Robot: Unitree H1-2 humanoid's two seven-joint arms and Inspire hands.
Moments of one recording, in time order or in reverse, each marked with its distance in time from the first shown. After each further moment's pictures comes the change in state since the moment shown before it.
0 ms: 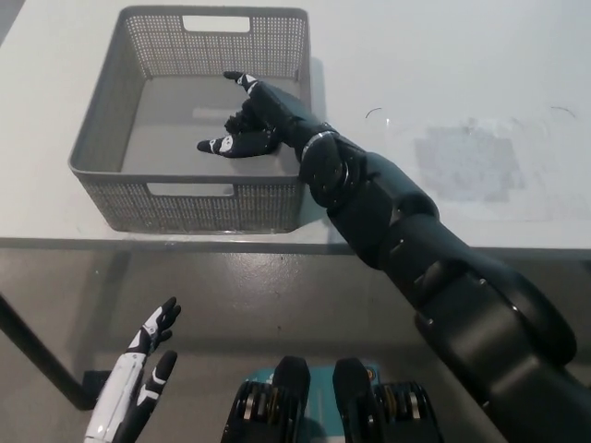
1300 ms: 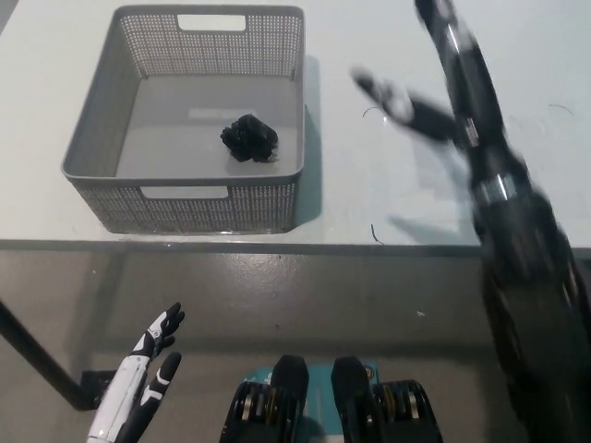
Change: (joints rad) left_arm -0.006 0.007 -0.002 0.022 -0.005 0.025 -0.020; right_arm 0.731 -0.188 -0.327 -1.328 0.238 0.051 0.105
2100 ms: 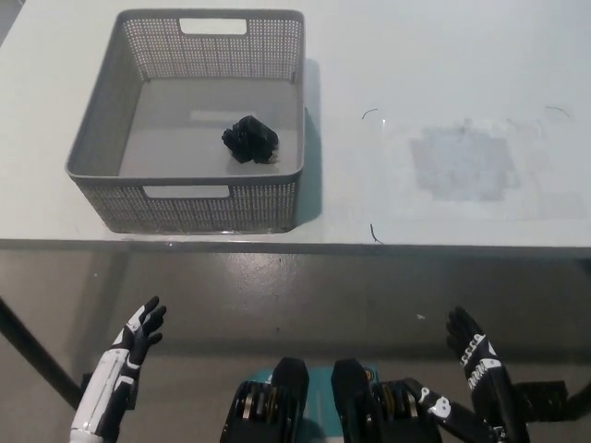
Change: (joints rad) left_arm -0.012 0.000 0.052 0.041 -0.145 0.029 -0.017; right_arm 0.654 0.061 0.028 0.057 0.164 -0.240 0.053
